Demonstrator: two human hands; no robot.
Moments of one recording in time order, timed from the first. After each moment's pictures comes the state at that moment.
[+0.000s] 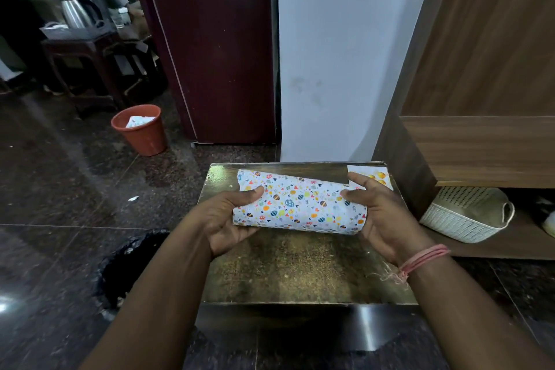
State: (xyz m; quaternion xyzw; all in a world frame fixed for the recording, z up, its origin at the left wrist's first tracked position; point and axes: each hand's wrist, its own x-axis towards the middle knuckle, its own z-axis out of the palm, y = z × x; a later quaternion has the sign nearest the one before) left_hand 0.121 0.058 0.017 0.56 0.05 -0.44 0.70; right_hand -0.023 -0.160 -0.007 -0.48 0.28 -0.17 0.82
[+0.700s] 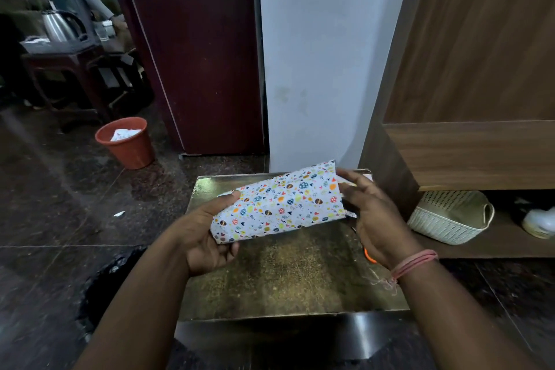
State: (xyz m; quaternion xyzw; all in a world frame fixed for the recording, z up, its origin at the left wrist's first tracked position) left_hand 0.130 0.067 0.015 0.60 0.09 -0.48 0.63; right_hand -0.026 -0.167 -0.001 -0.54 0.22 -0.22 0.78
